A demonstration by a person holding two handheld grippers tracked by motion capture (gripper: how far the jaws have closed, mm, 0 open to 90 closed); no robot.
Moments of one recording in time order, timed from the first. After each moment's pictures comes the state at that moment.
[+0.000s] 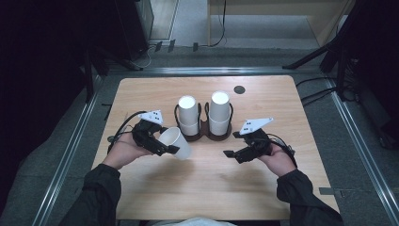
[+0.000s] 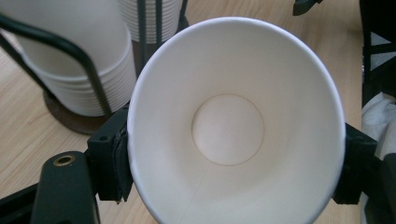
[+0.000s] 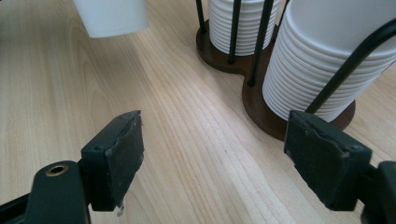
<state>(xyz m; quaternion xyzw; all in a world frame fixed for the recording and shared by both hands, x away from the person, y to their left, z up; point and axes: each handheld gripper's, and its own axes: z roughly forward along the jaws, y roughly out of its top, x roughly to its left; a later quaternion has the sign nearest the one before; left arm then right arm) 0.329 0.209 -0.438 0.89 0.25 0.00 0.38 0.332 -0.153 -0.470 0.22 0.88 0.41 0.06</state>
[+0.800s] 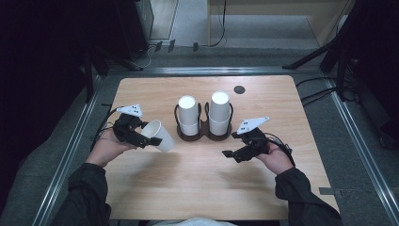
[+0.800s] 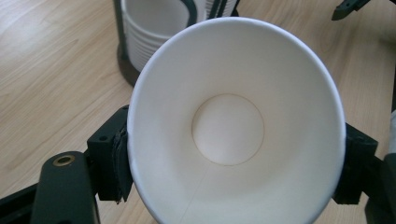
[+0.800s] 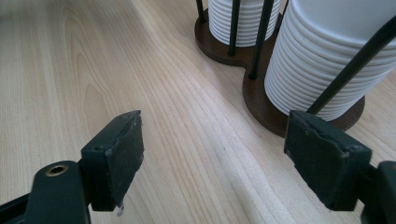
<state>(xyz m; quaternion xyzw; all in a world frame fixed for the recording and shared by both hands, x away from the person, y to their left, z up) 0.339 0.265 -0.438 0.87 0.31 0.02 0.39 0.338 -0.148 -0.478 0.22 0.89 0.40 0.05</state>
